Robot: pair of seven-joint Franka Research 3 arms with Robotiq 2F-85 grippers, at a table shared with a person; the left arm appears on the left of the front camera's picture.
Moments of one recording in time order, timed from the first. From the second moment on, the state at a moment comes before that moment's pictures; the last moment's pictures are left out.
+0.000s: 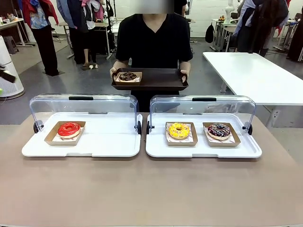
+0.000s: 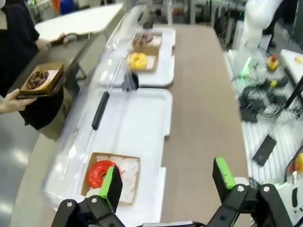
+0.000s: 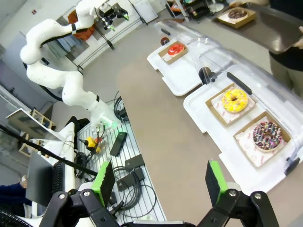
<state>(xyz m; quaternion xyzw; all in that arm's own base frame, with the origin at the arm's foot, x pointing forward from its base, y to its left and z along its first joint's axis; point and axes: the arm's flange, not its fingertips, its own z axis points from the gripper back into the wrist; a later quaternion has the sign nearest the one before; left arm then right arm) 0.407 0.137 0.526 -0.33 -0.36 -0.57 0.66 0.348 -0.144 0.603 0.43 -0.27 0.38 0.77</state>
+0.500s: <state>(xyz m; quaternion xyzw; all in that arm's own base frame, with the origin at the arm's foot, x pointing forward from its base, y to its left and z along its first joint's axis) 0.383 0.202 0.498 -0.40 -0.39 -0.54 0.63 0.348 -0.144 0.603 0.43 -0.27 0.38 0.77</state>
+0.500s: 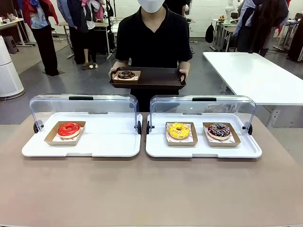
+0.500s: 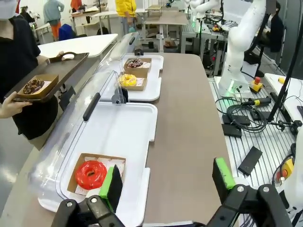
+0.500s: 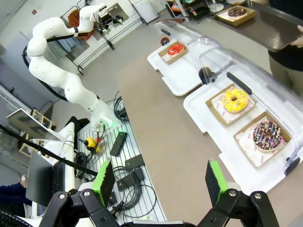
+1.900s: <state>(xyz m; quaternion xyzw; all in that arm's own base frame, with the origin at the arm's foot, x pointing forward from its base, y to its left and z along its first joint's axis) 0.384 0.200 0.496 -0.40 -0.39 -0.54 0.63 0.348 -0.144 0.603 0.43 -0.27 0.38 0.77</state>
